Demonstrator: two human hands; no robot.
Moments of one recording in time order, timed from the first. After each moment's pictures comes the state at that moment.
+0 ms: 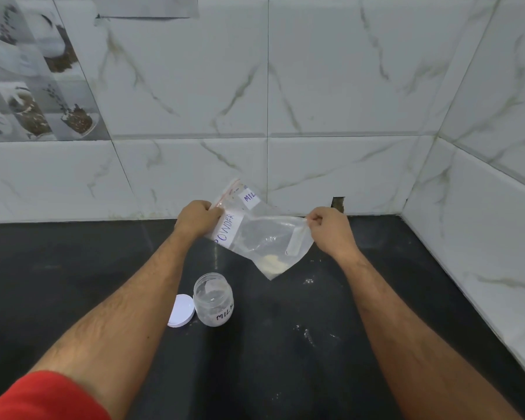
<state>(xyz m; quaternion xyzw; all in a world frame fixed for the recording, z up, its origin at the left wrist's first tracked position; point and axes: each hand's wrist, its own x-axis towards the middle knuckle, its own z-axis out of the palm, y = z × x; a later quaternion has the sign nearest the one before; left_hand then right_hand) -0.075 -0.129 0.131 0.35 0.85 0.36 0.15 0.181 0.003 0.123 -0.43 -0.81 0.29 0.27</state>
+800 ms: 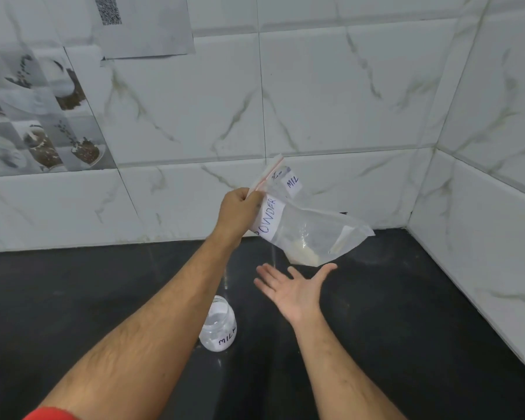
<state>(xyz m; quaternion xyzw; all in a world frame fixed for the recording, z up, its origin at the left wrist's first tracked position) 0.018 -0.095 0.203 0.37 0.69 0.59 0.21 0.146 -0.061 0.048 -0.17 -0.03 0.93 0.33</state>
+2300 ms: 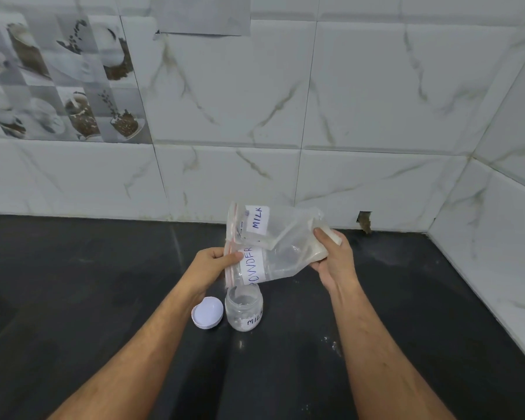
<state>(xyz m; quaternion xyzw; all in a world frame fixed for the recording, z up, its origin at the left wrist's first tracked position) -0.058 -0.237 0.093 0.28 0.66 0.58 0.37 0.130 -0.050 0.084 -0.30 -0.40 0.76 0.42</state>
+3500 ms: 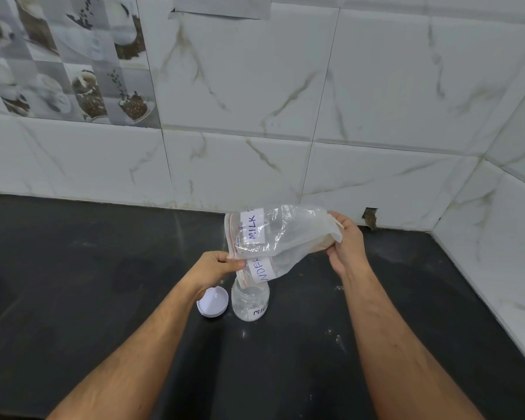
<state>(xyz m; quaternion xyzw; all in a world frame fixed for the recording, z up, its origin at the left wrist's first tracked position) -0.089 -0.243 0.046 0.30 0.64 0.55 0.44 0.121 -0.044 0.101 -0.33 -0.46 0.71 0.42</state>
